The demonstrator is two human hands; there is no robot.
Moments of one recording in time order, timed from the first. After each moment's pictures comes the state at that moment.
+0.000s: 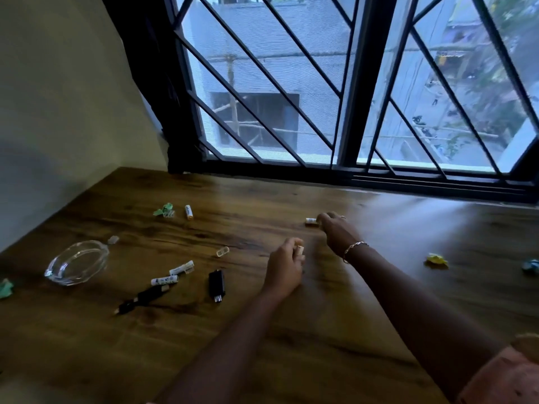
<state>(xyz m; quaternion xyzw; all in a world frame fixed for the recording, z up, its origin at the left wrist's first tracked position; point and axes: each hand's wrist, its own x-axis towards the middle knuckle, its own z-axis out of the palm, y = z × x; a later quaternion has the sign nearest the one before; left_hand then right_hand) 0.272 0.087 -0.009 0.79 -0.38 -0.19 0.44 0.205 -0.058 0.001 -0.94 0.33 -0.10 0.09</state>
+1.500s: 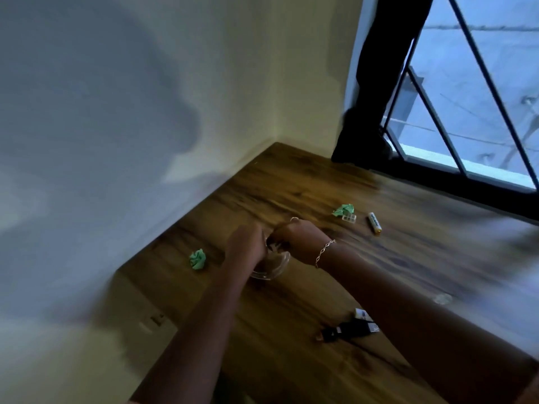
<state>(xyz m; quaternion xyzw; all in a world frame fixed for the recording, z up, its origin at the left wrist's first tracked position) 0.622 0.336 0.008 0.96 -0.22 -0.10 0.17 0.569 0.215 0.018 -0.99 -0.09 0.03 0.12</state>
